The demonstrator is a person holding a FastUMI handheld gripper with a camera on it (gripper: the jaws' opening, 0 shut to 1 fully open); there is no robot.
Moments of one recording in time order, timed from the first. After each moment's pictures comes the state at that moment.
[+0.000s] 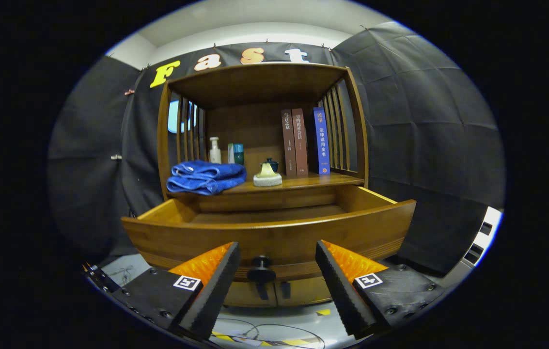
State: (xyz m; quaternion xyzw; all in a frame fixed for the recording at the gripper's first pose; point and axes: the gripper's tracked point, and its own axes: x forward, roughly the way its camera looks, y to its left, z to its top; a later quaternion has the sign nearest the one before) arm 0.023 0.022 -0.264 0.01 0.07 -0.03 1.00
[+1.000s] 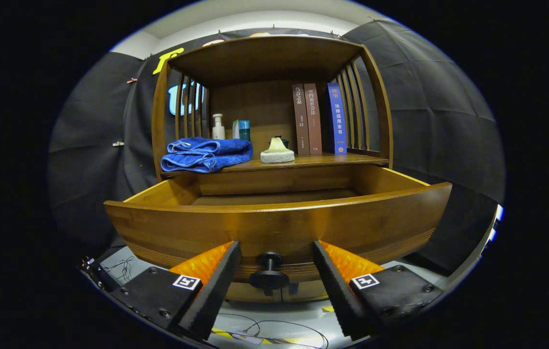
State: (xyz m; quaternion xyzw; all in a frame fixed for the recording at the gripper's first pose) arm 0.072 0.030 -0.297 0.03 0.11 -0.01 0.99
